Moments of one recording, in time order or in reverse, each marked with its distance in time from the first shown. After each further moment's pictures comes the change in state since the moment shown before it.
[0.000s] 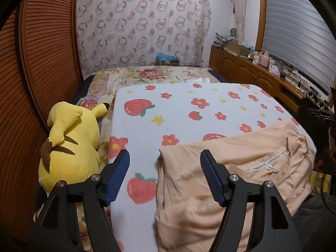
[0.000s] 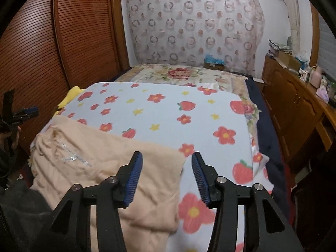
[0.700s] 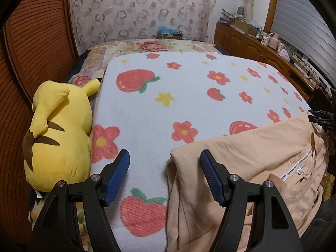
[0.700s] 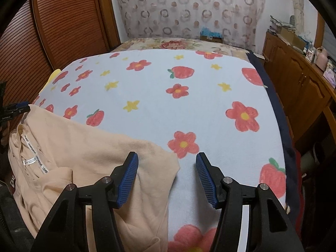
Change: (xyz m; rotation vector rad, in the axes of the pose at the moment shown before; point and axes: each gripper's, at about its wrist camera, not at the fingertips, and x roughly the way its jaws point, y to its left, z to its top) left arm 0.080 0.015 0.001 -0.020 0.182 -0.005; right arm 0.107 0.002 0.008 0.044 0.182 -0.002
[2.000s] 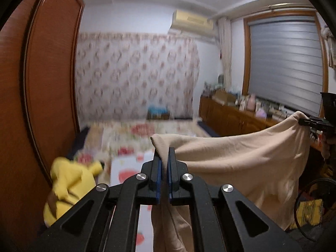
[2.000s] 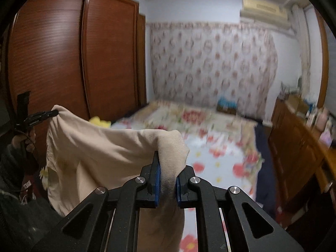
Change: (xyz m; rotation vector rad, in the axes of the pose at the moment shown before) left arm -0.219 -0.039 0.043 0.055 -0.579 -0.058; right arm -0.255 0.015 0.034 -0.175 -0.441 0.061
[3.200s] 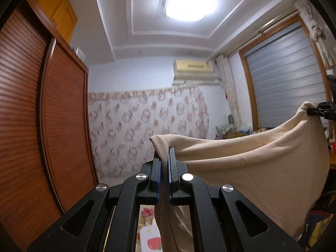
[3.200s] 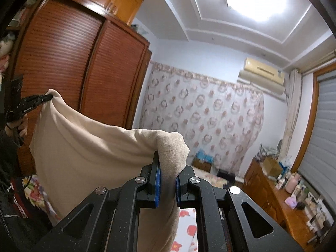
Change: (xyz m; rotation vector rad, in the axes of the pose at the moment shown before) left arm -0.046 -0.004 0.127 0.130 -0.288 0.125; right arm -0.073 0.029 0.092 -0.228 -0.198 -0.125
